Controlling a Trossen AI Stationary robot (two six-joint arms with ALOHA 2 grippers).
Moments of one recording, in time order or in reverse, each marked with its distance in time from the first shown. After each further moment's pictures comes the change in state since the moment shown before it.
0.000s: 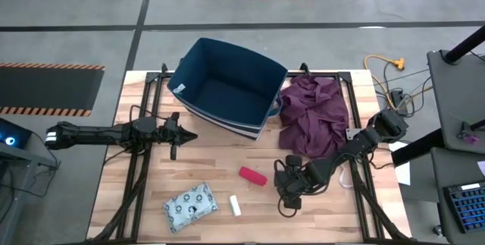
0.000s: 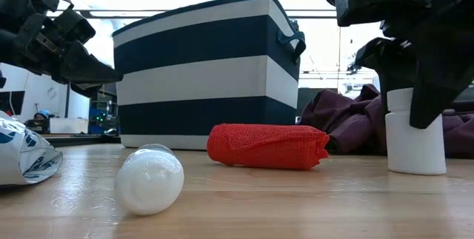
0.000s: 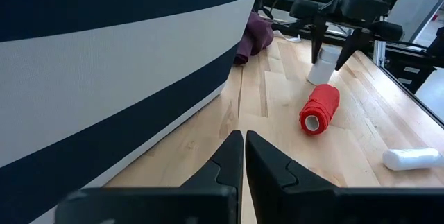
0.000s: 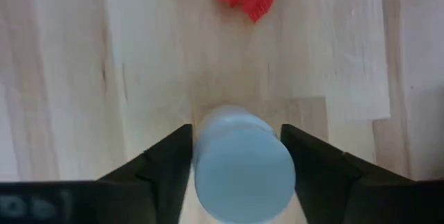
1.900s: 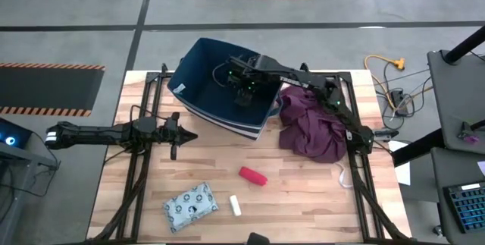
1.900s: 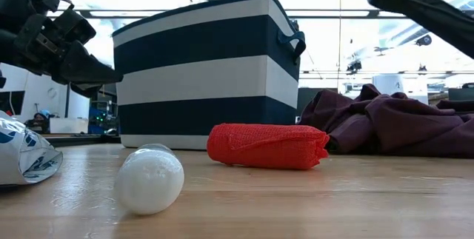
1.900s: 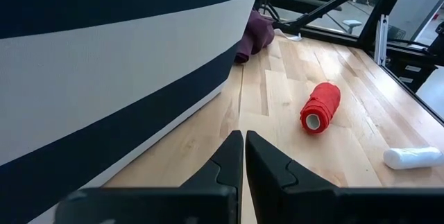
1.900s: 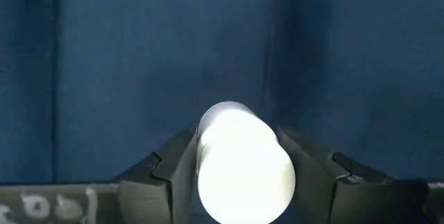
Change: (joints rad) left arm 0.000 0.005 0.000 0.000 -0.001 0.000; right arm -0.893 0.577 1.237 -0.609 -0.045 -0.673
